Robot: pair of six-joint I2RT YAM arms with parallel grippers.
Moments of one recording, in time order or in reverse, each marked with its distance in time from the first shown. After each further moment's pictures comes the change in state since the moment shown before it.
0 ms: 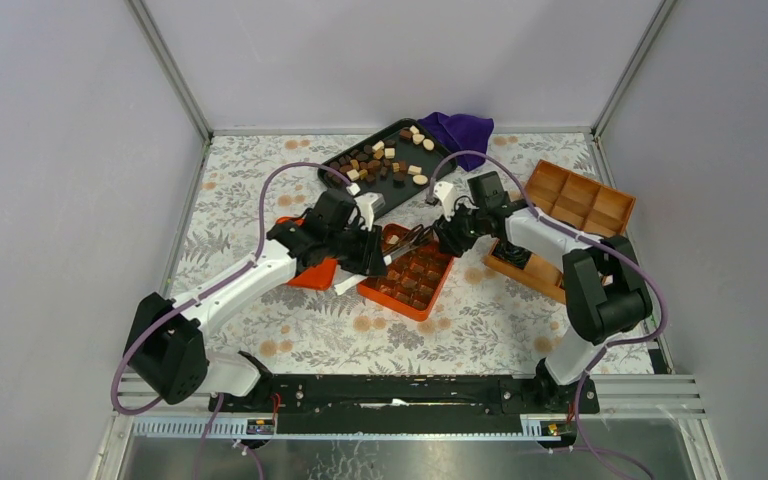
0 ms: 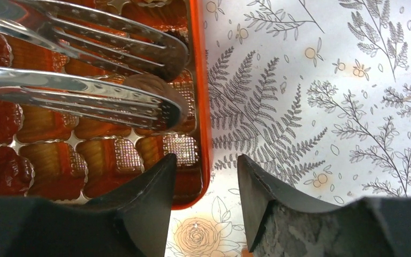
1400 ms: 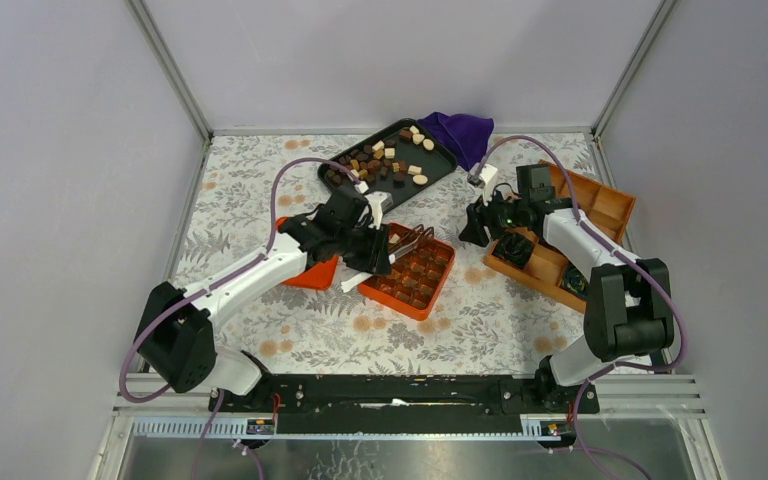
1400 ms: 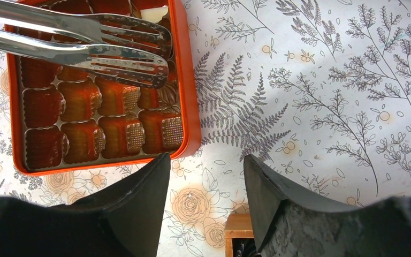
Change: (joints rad) left arm -0.036 0.068 0.071 -0.046 -0.069 0.001; right arm -0.236 -0.136 -0.036 -0.023 -0.264 0.019
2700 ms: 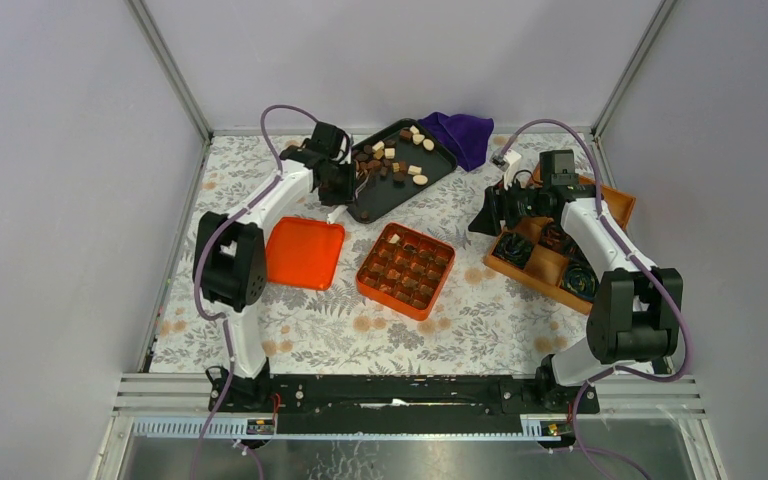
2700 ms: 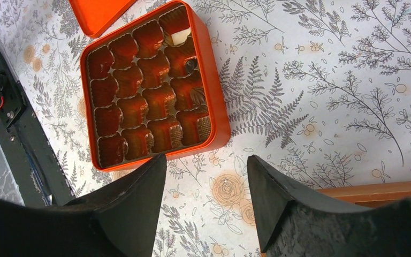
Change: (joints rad) left arm 0.349 0.488 0.542 -0.180 -0.161 0.064; right arm -0.102 -0.024 0.124 -0.200 -0.131 0.132
